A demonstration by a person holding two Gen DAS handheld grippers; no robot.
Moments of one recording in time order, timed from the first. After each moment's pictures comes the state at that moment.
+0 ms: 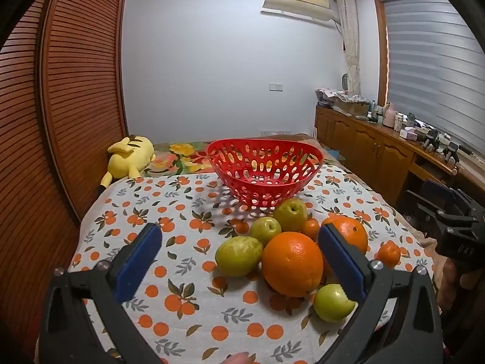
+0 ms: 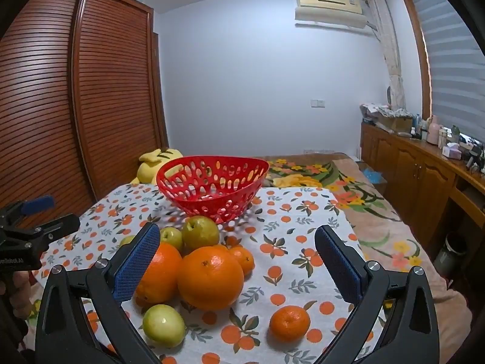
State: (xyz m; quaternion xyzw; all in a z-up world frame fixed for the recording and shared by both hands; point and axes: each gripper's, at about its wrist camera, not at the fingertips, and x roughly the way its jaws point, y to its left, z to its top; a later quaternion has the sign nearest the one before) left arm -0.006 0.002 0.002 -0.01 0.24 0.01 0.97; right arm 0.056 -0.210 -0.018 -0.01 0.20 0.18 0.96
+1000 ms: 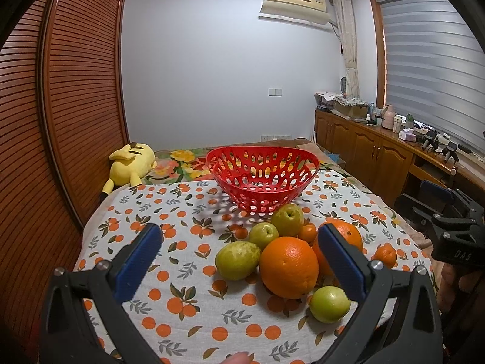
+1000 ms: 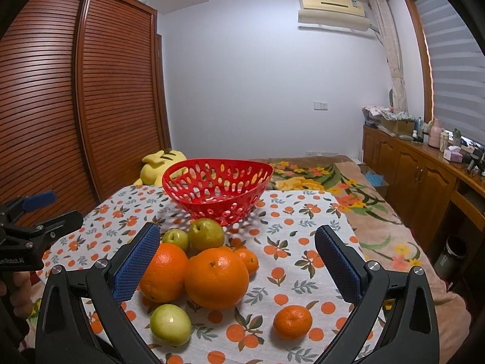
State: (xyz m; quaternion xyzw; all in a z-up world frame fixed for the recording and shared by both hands) left arm -0.016 -0.001 0.017 -0.01 0.23 0.01 0.97; right arm 0.049 -0.205 -0.015 -0.01 0.19 0.18 0.96
